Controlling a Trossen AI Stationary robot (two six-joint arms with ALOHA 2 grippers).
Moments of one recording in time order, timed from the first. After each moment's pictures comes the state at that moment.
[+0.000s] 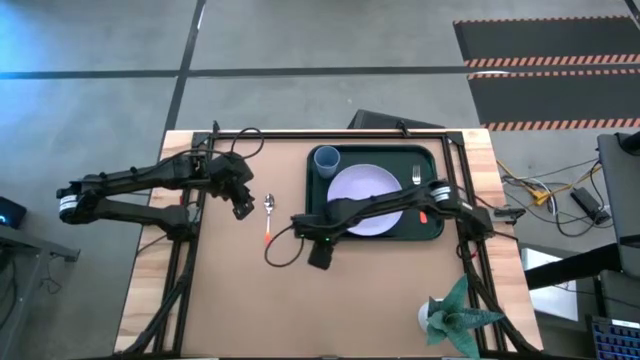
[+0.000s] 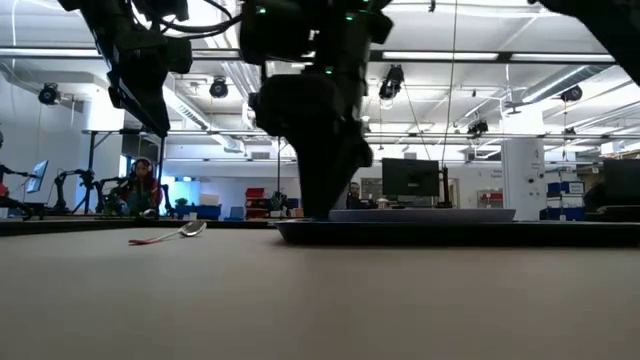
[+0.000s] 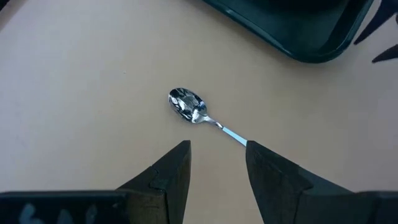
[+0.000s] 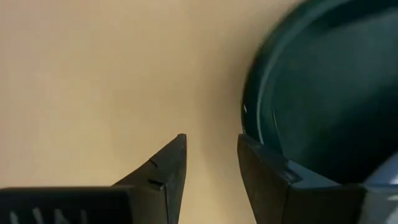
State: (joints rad) left arm 0.29 0.97 0.86 -0.92 -0.03 -0.28; right arm 0.08 2.26 1.88 -0.99 -0.09 0.39
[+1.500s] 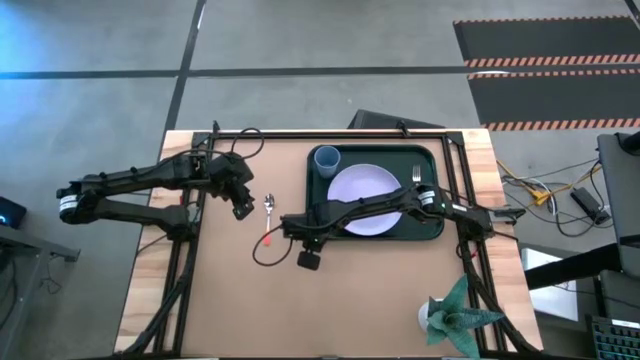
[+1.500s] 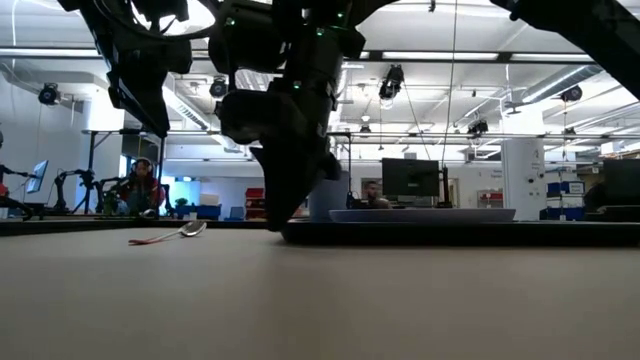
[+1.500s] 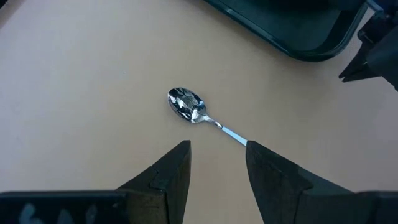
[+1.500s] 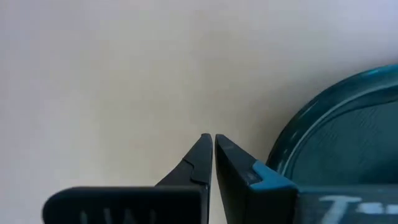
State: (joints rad) left arm 0.29 0.97 0.86 -0.92 -0.03 -0.28; right arm 0.07 2.38 2.02 -0.95 -0.09 0.34
